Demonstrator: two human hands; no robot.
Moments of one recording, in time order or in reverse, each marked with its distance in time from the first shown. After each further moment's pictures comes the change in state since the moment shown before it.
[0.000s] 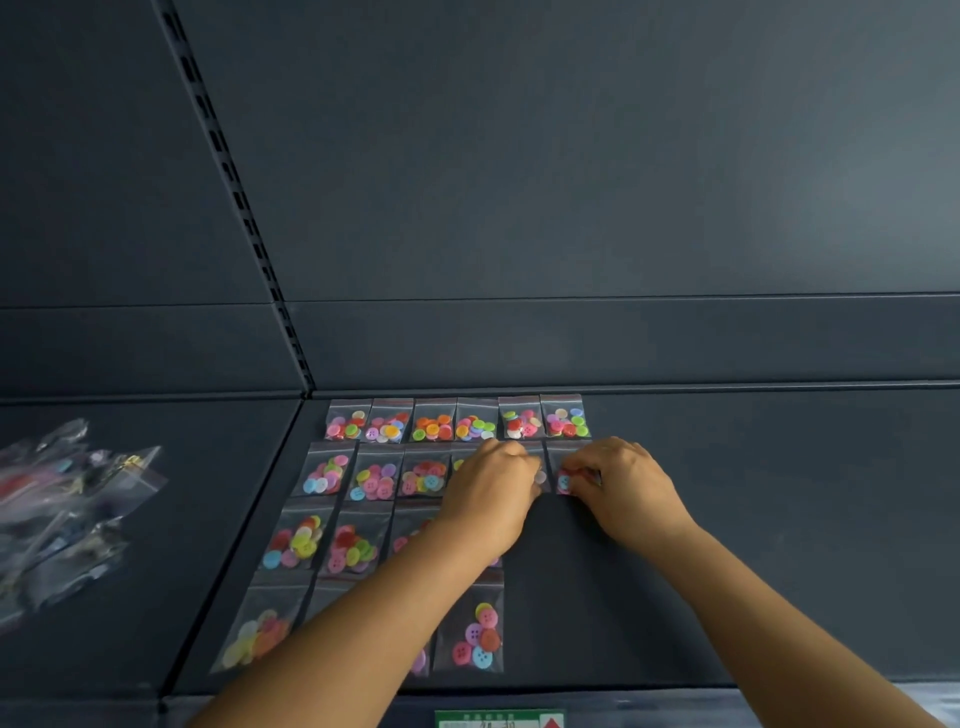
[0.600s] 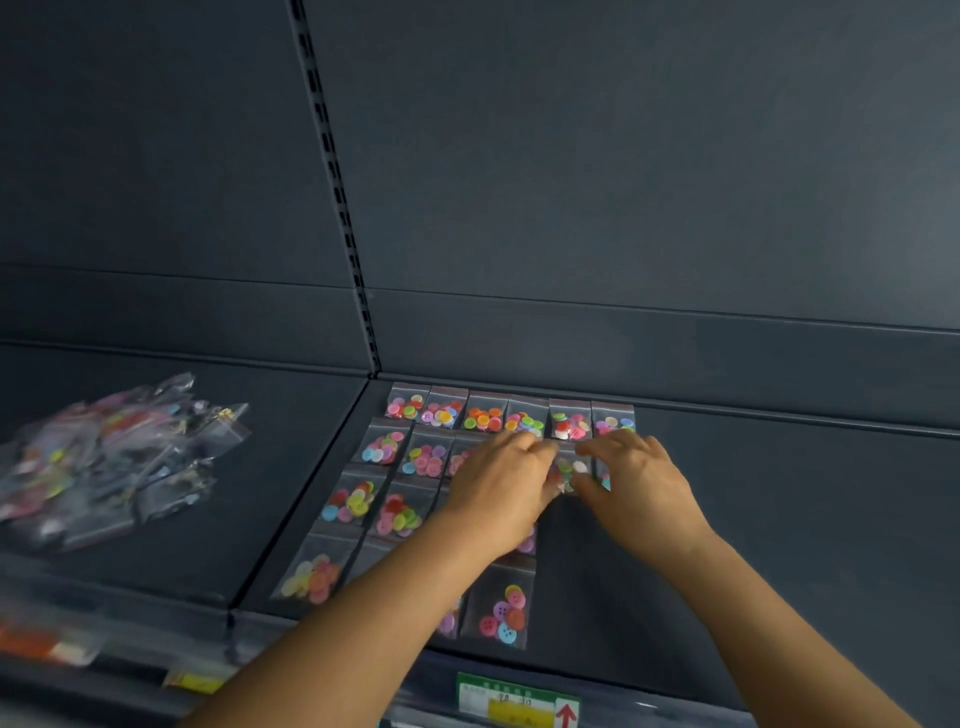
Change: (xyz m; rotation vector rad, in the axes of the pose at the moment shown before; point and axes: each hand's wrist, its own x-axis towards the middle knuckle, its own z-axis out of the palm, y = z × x) left_hand -0.032 0.000 -0.030 0.060 0.068 -0.087; right_hand -0.007 -0.039 -0.012 -0.077 -0.033 -0.131
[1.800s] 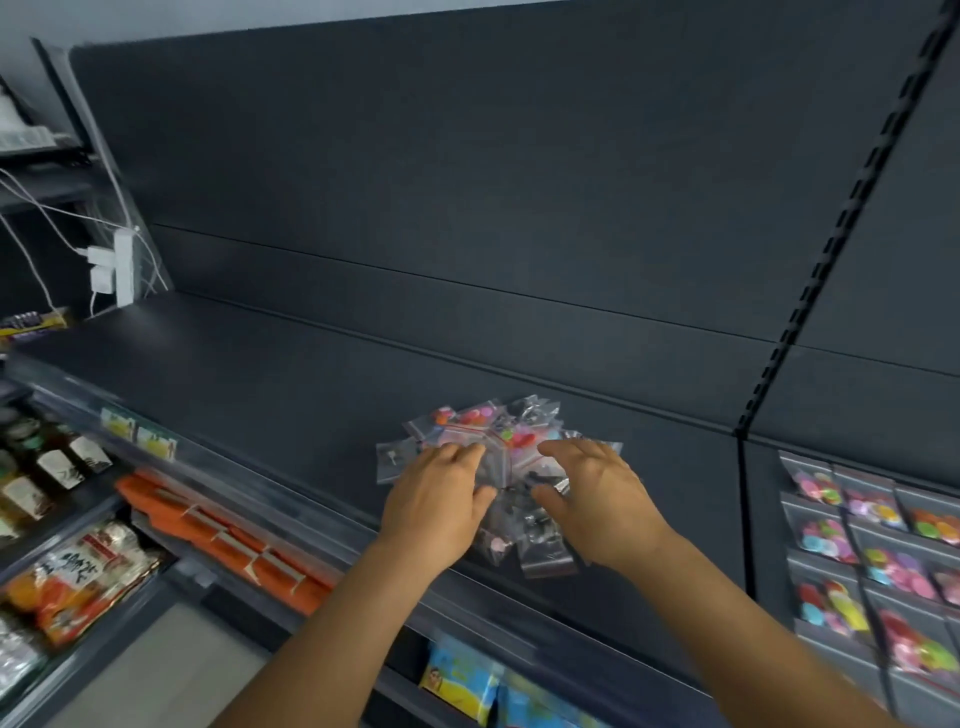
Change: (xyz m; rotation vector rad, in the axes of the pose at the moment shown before) left_hand -0.213 -0.388 -0.124 0.049 0.114 -0.508; right_hand 0.063 -0.408 0.158 0.044 -0.234 -0.352
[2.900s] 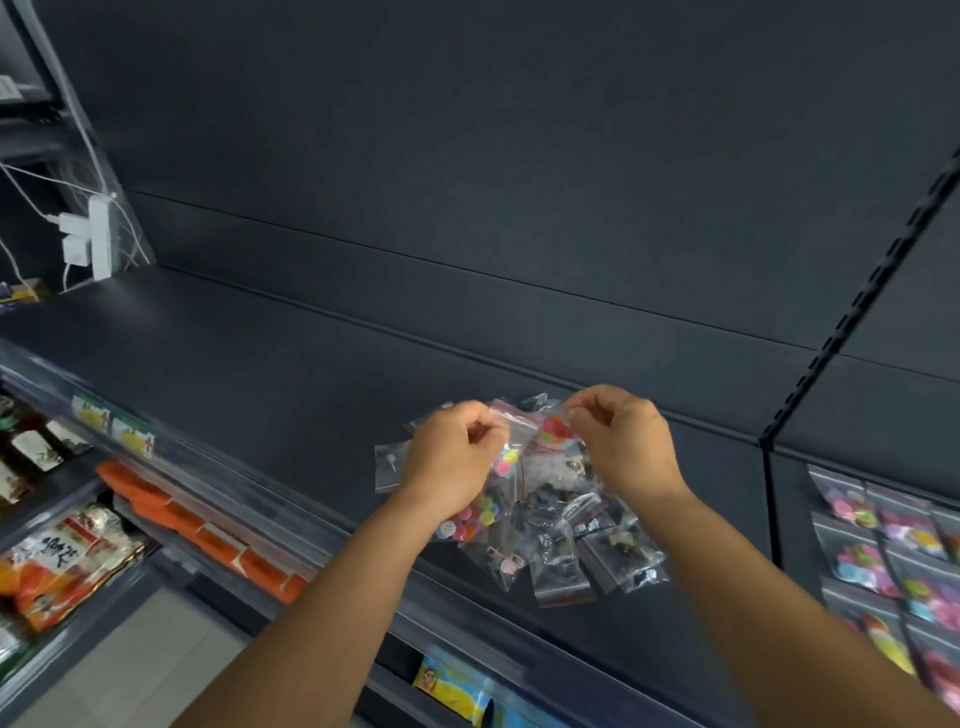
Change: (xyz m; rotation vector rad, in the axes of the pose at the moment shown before) left_hand 0.052 -0.010 -0.002 -0.694 0.126 -0.154; right_hand 0.058 0.004 -0.014 0.558 0.309 0.233
